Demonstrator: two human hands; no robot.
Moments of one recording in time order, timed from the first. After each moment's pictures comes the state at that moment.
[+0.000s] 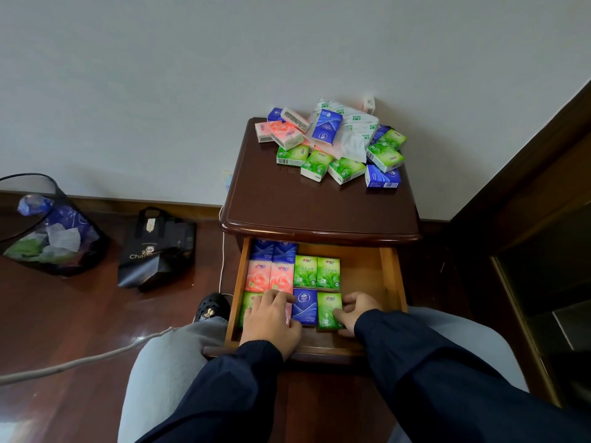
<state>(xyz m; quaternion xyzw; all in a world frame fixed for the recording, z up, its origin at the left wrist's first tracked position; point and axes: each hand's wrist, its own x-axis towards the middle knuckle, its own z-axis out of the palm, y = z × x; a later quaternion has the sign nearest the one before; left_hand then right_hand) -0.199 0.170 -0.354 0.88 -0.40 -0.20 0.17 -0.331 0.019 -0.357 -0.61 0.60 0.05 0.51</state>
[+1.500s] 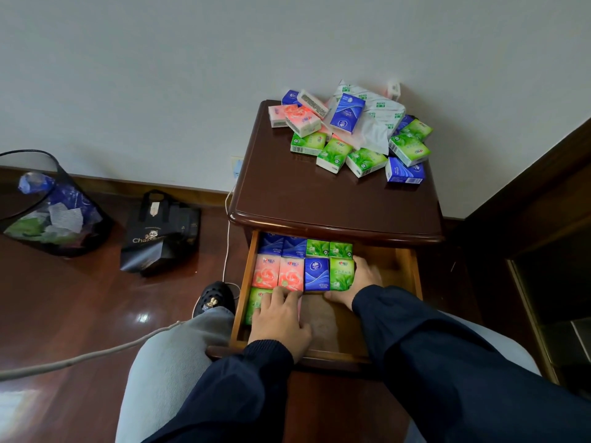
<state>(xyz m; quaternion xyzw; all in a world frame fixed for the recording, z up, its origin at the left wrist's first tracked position) -0.197 0.163 -0.352 0.88 -0.40 -0.24 0.10 -0.286 -0.015 -0.362 -0.77 0.52 0.04 0.37</state>
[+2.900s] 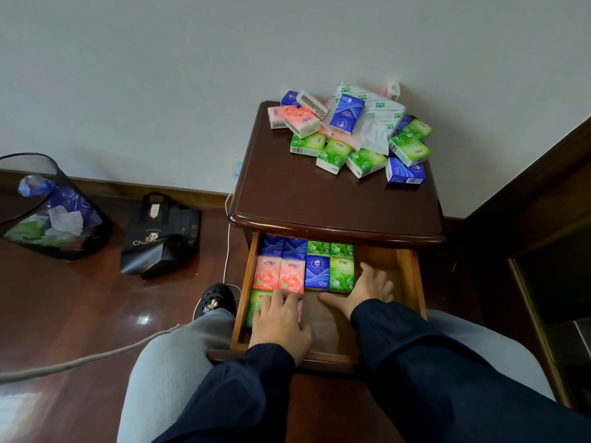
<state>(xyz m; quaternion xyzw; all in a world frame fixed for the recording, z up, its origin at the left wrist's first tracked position) -0.199 0.164 -0.352 0.88 -0.39 -0.24 0.12 -0.295 -0.002 -0.387 -0.76 0.60 0.06 0.24</state>
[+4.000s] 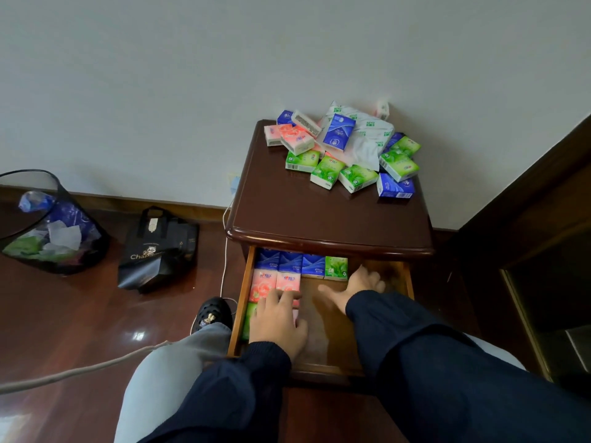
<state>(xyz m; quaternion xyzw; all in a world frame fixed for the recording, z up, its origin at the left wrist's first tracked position) -0.189 0.150 -0.330 0.88 -0.38 -0.23 0.19 -0.270 -0.016 -0.337 -0.74 0.61 0.15 0.23</state>
